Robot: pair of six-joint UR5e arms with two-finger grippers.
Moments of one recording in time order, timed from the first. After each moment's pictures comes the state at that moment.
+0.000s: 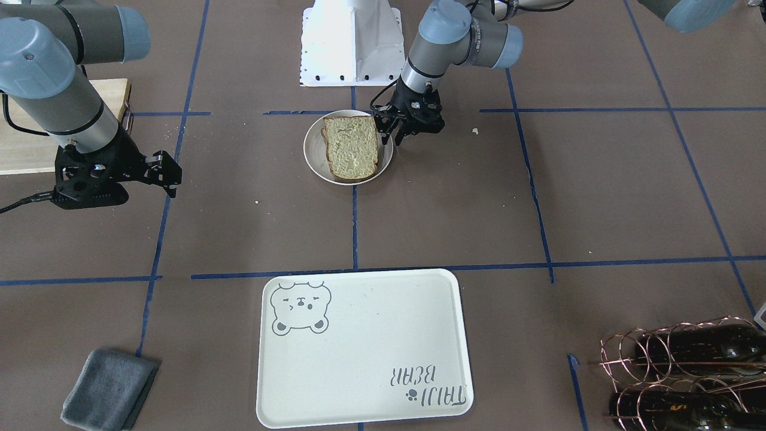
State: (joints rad) left arm -0.30 -2.03 -1.76 -1.97 -1.73 -1.49; right arm 0.89 -1.25 1.90 -1.67 2.10 0.77
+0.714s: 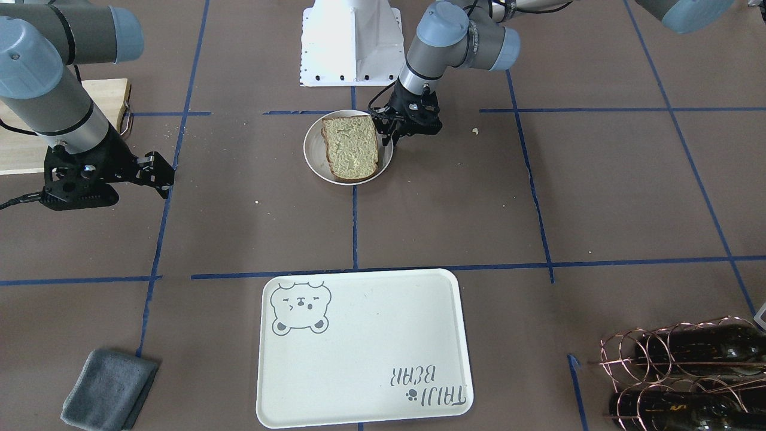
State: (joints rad) left arm -0.30 -2.04 -1.75 -1.99 -1.73 -1.49; right arm 0.91 -1.25 1.90 -1.67 2.10 0.75
